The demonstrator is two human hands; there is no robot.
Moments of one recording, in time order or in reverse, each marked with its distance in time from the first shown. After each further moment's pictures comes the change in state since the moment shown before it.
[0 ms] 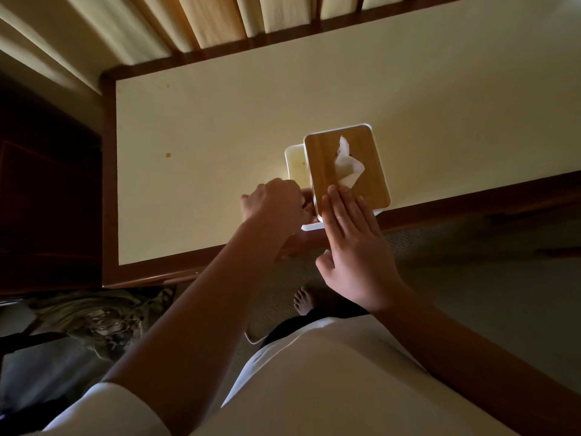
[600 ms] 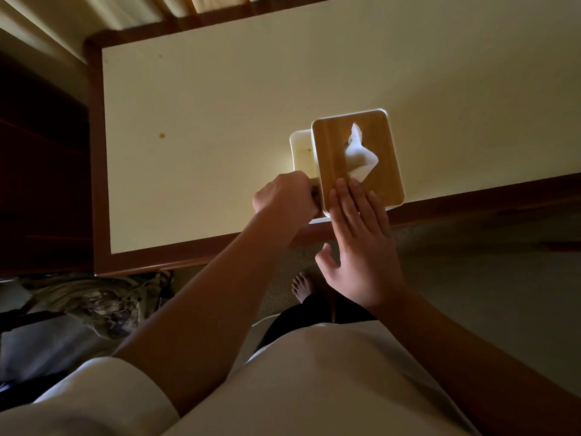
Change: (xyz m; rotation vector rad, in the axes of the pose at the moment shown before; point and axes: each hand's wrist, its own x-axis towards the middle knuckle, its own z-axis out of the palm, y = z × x) left_hand 0.022 0.009 0.017 -0.166 -0.103 -0.106; right_hand 0.000 -0.002 0.011 0.096 0.119 0.041
